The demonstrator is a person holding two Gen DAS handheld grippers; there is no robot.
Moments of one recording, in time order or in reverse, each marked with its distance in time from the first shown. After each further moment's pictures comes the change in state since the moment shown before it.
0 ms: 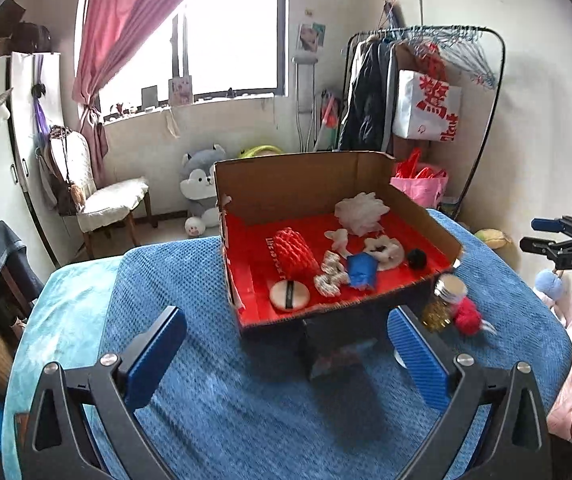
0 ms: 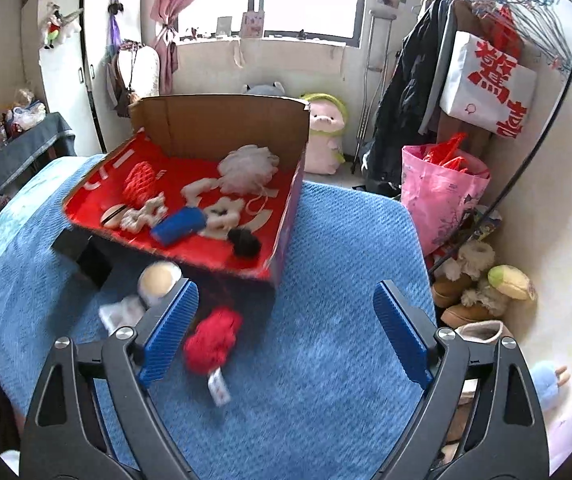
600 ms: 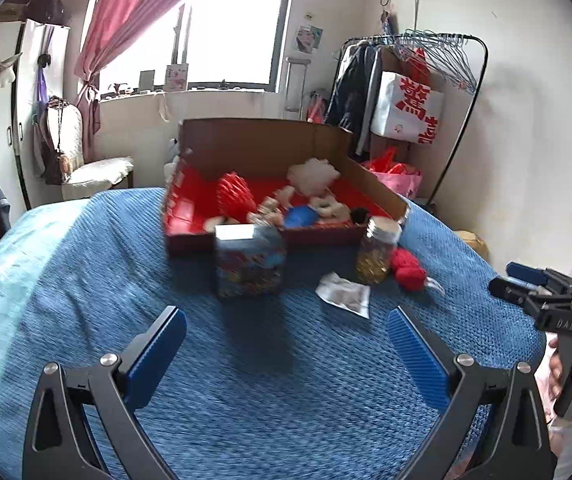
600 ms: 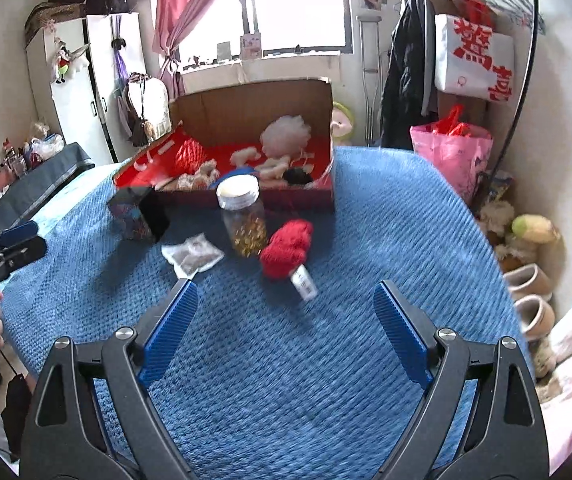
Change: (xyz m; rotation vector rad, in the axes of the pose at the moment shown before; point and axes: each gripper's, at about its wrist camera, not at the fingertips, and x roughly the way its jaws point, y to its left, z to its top) left arm -0.006 -0.074 -0.089 -0.092 -0.012 -0.068; right arm -0.036 0.053 -0.115 0.131 -0.098 0.068
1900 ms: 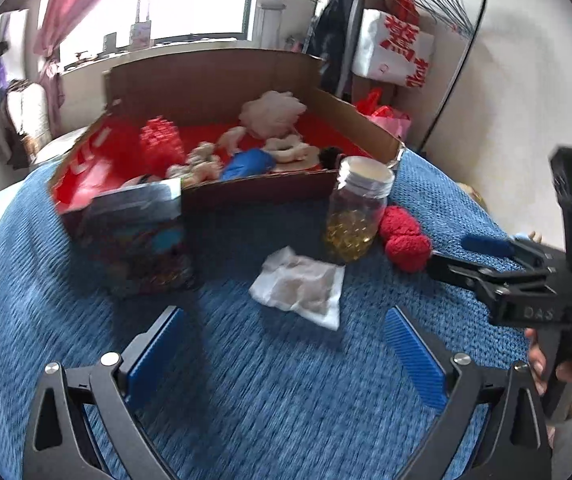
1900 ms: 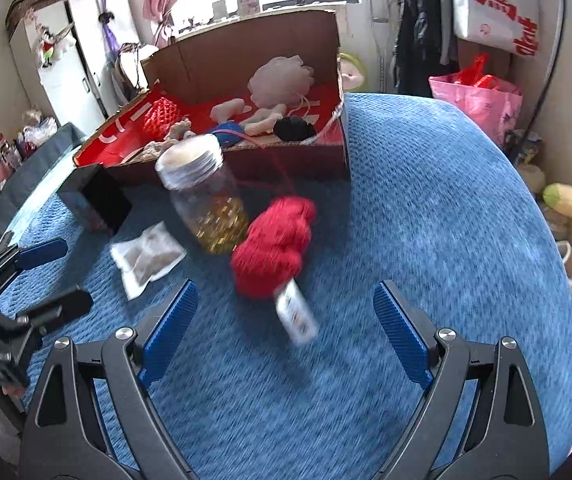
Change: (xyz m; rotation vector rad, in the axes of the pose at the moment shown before) left arm 0.111 -0.049 0.009 0.066 0.205 -0.055; right arm 0.103 -0.021 0.011 0.040 0.170 0.059
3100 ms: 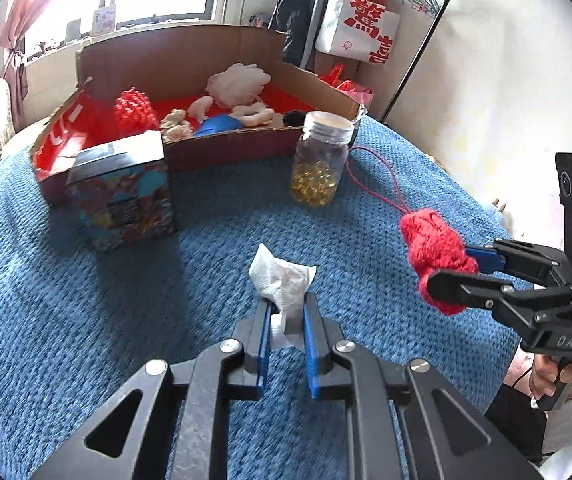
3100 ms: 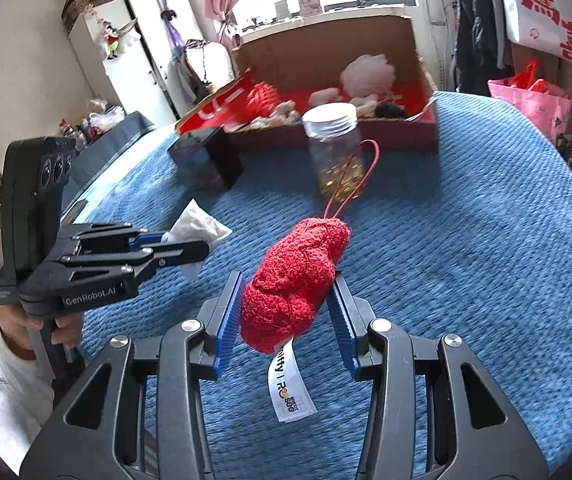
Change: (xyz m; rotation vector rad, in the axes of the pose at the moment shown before) left arm -0.028 0.010 -0.036 0.038 0.076 -0.128; right arm -0.043 0.048 -0.044 -0.065 -0.003 0.228
